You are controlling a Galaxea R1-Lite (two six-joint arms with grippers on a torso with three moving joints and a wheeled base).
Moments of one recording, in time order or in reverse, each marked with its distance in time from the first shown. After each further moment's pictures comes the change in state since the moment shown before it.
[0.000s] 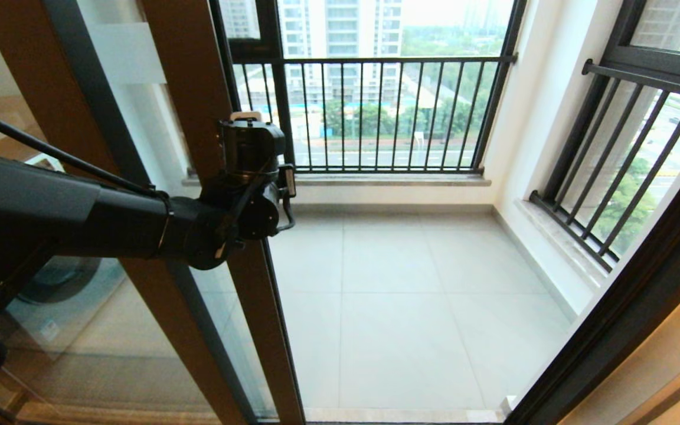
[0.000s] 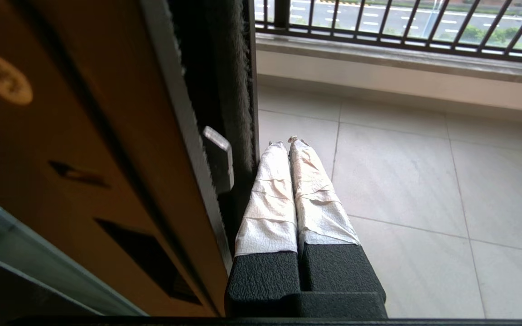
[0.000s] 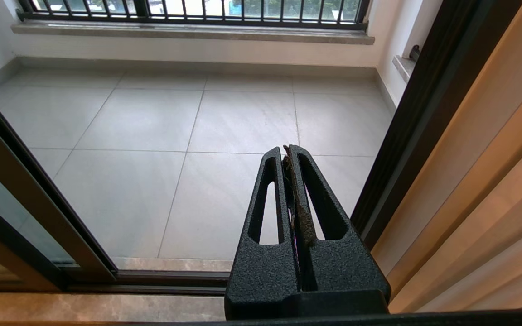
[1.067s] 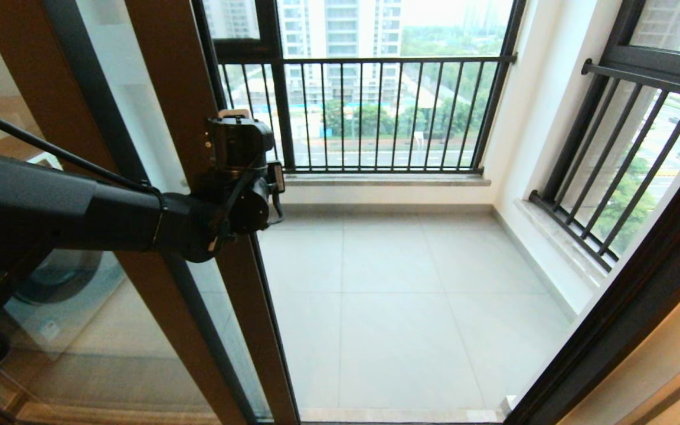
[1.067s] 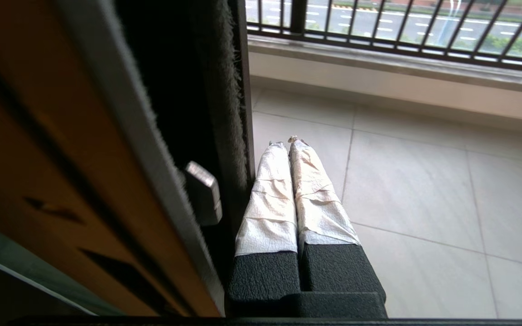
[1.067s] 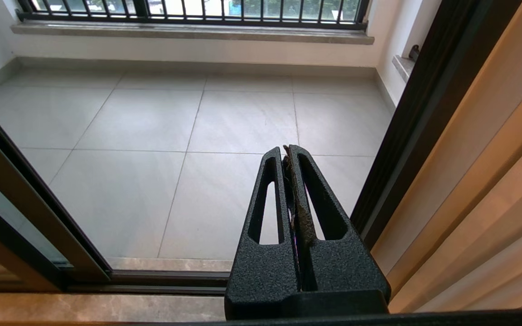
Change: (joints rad) left arm 0.056 0.012 -0.019 0.000 0.002 0.003; right arm 0.000 0.000 0.000 0.000 0.000 0.000
